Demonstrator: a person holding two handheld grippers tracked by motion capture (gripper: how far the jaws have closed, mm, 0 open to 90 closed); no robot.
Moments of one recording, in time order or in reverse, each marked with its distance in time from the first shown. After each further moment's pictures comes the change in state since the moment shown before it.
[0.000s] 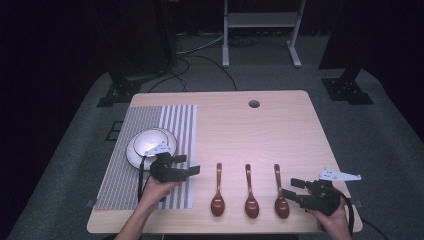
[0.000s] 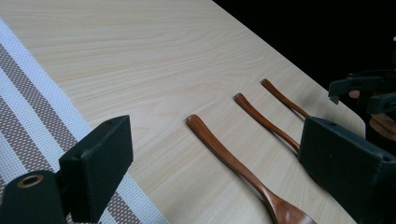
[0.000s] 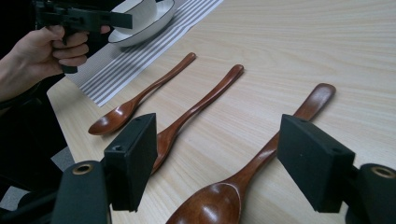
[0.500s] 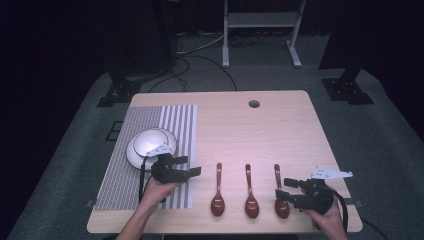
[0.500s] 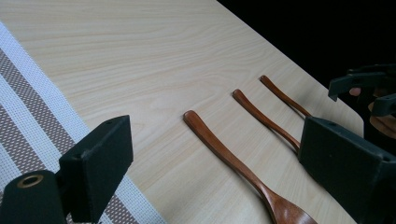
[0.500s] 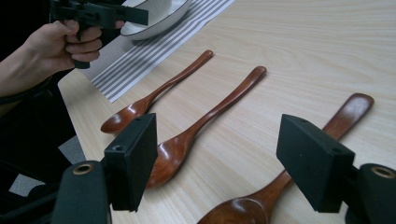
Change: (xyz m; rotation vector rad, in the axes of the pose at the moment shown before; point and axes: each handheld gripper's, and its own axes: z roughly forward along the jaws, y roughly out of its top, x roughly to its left) left arm -0.001 -0.002 0.002 0.013 -0.005 -0.002; right arm 0.011 0.008 0.013 0.034 0.037 -0.032
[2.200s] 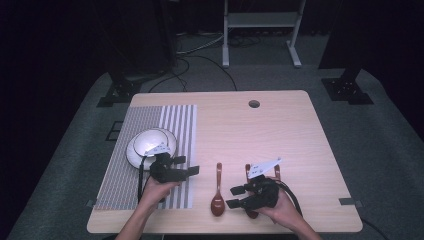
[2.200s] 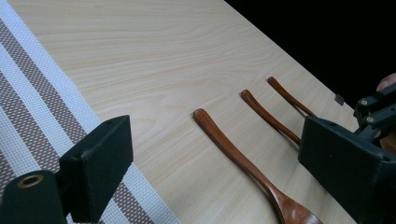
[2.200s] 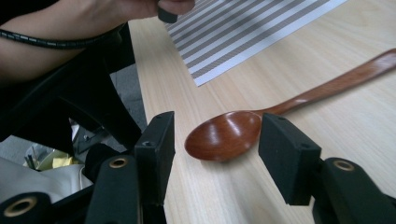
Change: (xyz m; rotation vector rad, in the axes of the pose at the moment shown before) left arm 0.007 -0.002 -0.001 -0.002 0.018 -0.027; right arm 0.075 0.042 0.113 0.301 0.279 -0.200
